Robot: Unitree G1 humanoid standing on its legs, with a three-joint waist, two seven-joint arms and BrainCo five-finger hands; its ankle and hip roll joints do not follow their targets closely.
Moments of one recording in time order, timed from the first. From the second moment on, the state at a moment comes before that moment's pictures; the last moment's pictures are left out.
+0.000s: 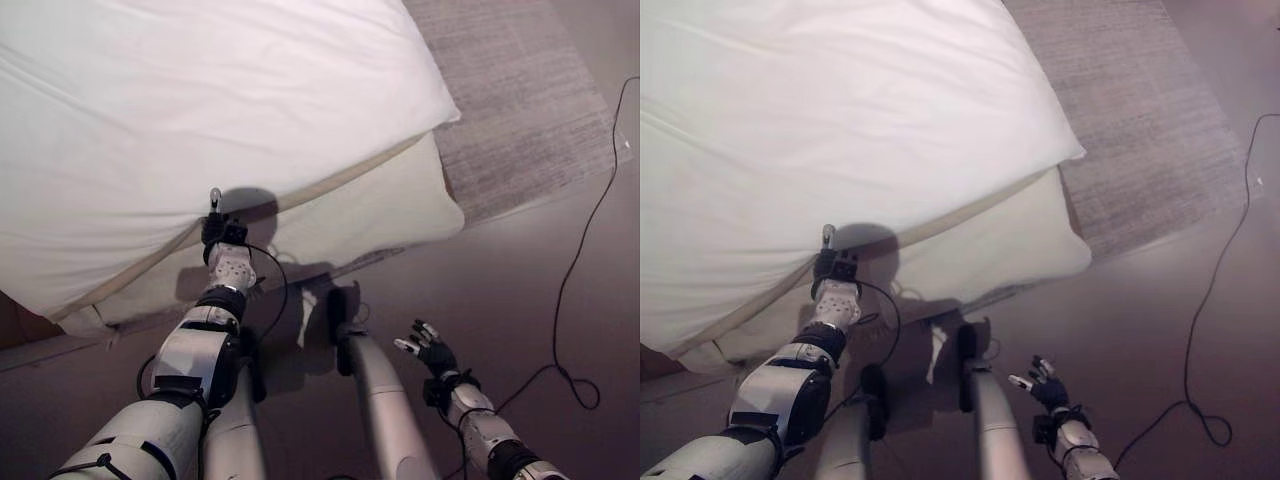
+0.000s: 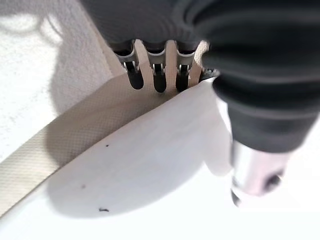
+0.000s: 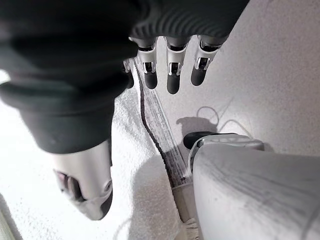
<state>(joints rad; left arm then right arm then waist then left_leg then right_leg) -0.97 0.23 0.06 1.14 -1.28 -0.34 0.28 -0.19 -0.26 0.37 0.83 0.56 -0.23 -0.07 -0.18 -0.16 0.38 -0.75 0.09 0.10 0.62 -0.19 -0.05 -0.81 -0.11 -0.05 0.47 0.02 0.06</state>
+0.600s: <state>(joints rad) -0.86 0.13 -0.01 0.82 -1.29 -0.49 0.31 -0.27 -0.16 0.39 0.75 0.88 -0.29 -0.05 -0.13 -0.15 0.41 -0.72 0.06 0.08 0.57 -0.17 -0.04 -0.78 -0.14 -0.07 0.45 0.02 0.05</state>
